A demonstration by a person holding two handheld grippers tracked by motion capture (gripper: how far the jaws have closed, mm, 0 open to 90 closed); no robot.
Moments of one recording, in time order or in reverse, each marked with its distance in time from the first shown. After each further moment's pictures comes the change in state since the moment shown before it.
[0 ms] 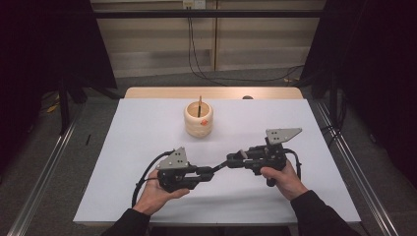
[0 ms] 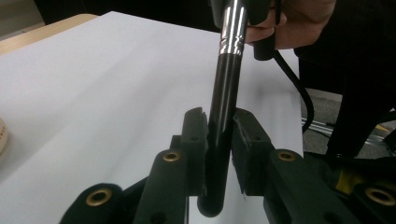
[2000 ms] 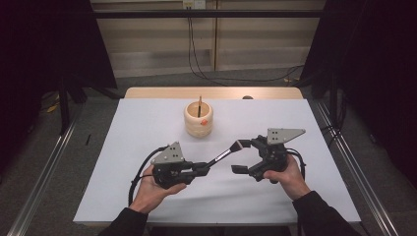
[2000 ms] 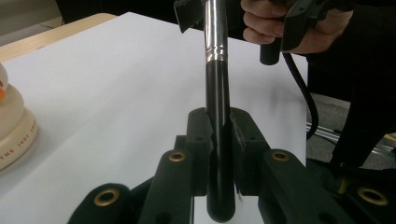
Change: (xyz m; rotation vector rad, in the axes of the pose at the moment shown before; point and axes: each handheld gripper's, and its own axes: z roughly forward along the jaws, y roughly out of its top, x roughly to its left) left arm 0.000 0.014 -0.015 0.007 0.045 -0.033; right arm 0.005 0.005 -0.003 0.069 -0.210 -0.074
